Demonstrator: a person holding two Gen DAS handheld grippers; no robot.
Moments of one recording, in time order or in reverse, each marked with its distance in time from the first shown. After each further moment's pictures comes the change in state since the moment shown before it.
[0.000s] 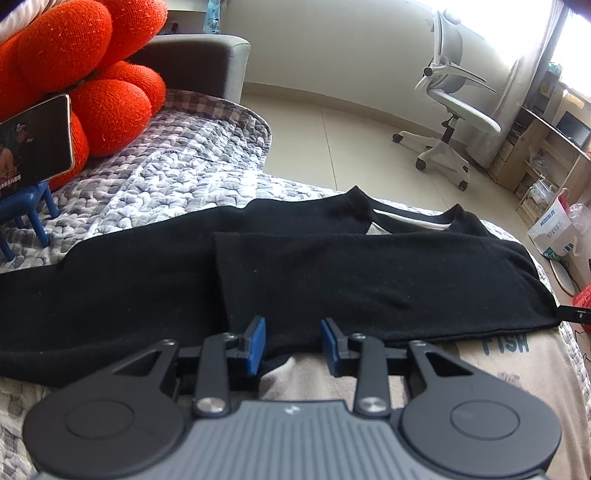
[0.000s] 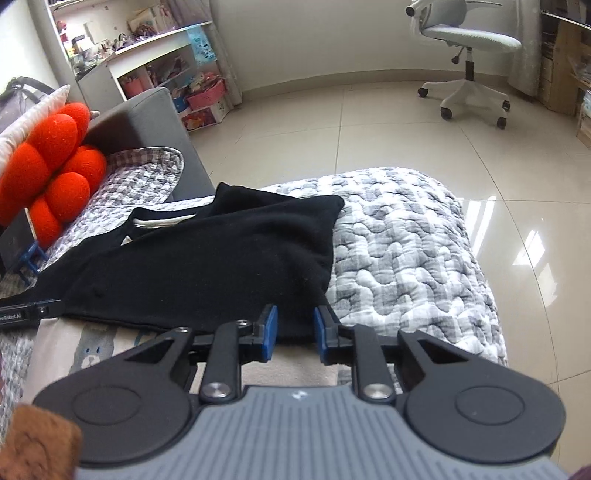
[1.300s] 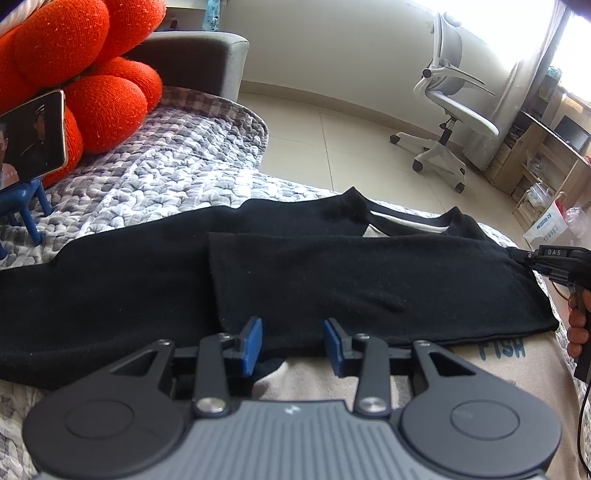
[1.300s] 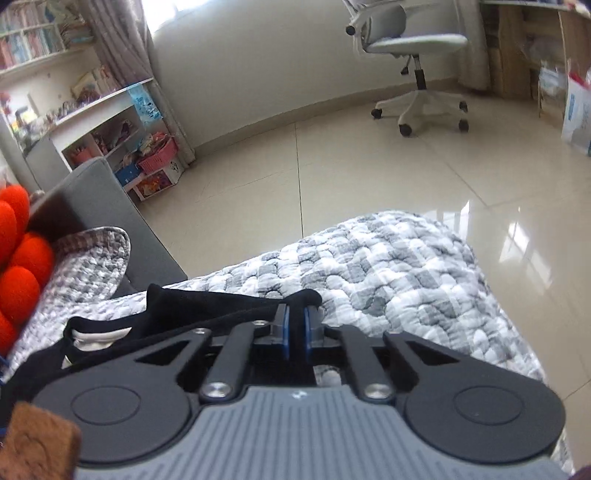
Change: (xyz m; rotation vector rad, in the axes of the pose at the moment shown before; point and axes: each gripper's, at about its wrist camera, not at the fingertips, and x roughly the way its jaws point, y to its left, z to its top) left arm 0.003 -0.002 0.002 -0.006 0.000 -0.014; right arm 0.068 -0.010 0.049 0.141 -0.196 -0.082
